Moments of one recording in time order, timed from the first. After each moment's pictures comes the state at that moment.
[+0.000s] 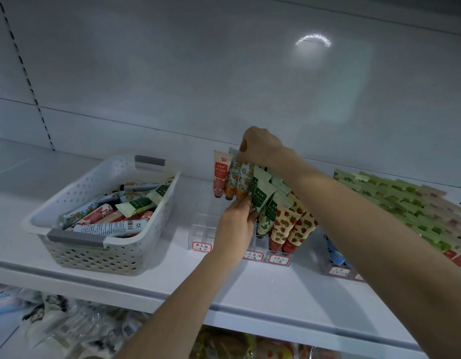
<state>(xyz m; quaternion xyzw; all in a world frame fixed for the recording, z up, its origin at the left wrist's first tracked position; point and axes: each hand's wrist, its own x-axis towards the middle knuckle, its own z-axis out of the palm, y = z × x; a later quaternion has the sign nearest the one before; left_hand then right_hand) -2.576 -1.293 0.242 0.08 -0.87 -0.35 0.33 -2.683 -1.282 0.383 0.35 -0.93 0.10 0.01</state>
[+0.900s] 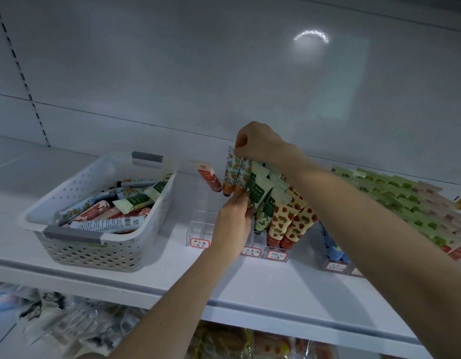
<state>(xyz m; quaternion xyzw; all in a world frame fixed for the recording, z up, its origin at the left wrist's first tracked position) -2.581 -1.295 0.239 0.08 -0.87 -0.34 0.34 -2.681 -1.274 0.384 0.40 -0.90 0.14 0.02</state>
